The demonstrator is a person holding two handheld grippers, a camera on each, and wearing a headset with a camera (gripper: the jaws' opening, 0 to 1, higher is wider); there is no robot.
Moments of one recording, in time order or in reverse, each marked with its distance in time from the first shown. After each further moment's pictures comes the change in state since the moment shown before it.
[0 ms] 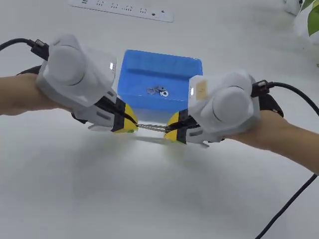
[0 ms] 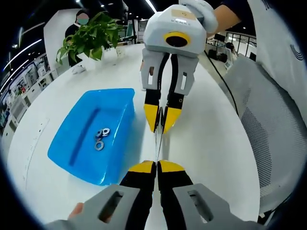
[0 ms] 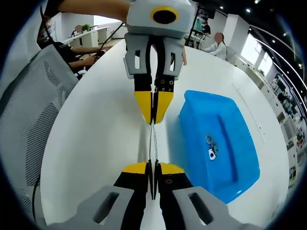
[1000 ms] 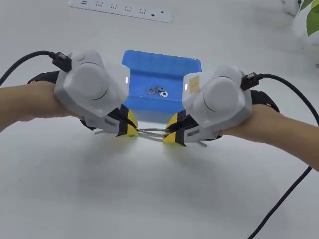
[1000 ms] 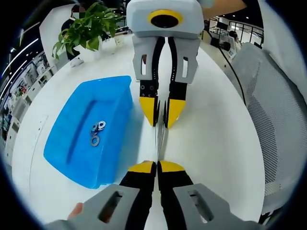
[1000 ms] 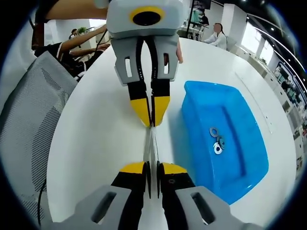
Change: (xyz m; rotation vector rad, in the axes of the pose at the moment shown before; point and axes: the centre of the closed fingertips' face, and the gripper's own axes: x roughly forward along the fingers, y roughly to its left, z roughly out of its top) left arm 0.012 -0.002 -0.010 0.022 0.114 0.029; right arm 0.002 0.005 -0.005 0.076 0.036 0.057
